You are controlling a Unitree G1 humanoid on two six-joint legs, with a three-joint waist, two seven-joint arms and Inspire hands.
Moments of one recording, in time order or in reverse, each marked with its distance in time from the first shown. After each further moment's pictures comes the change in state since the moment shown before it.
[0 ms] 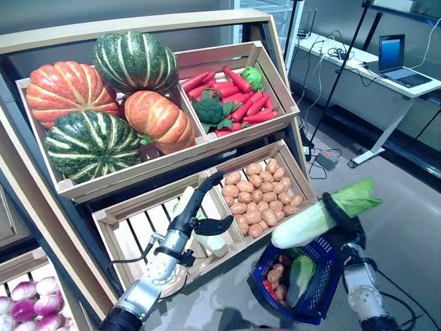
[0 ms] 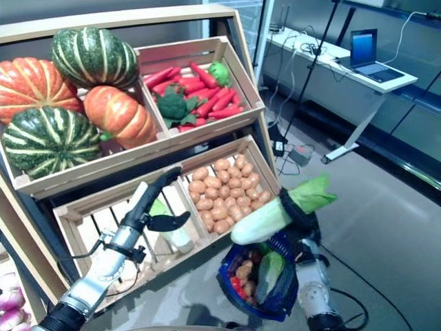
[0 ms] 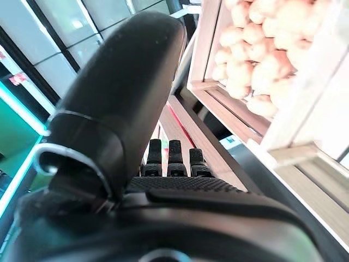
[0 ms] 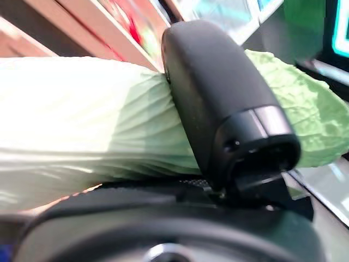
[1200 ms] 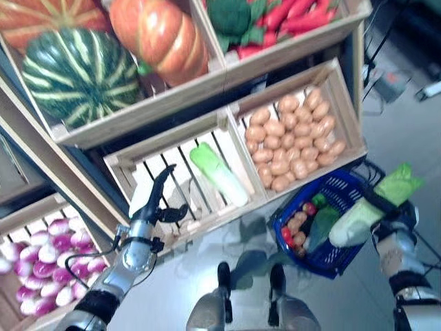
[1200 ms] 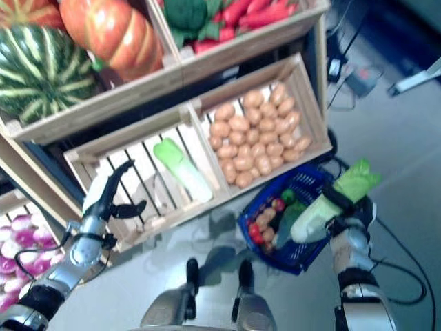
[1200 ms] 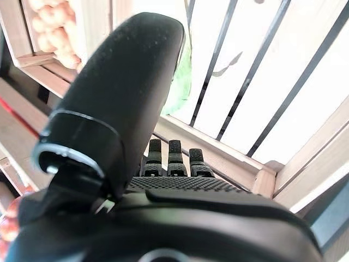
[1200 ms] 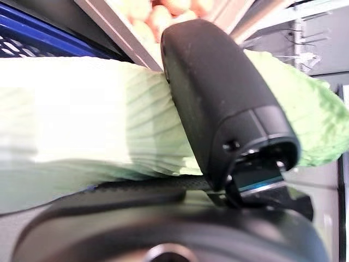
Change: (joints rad) left arm -0.254 0.159 -0.010 0.245 0.094 0.071 0.297; right arm -0.558 -0.269 0.044 0.571 -0.311 -0.016 -0.300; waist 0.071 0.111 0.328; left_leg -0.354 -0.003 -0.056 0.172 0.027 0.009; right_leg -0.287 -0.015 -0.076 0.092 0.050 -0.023
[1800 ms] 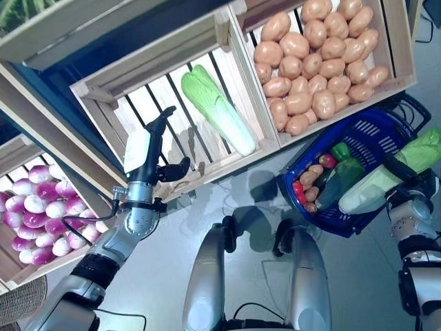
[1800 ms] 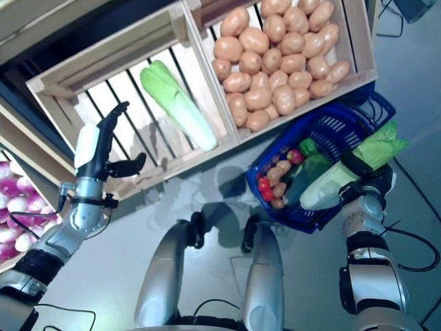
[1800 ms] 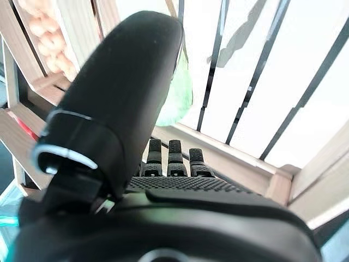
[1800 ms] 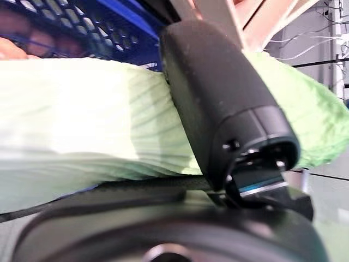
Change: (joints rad) left arm -0.122 0.080 -0.030 -0.086 0.062 0.001 0.104; right arm -0.127 -0.058 -0.002 0.087 0.055 0.012 0.022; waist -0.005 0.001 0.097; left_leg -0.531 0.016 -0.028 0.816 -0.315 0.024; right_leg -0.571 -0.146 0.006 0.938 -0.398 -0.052
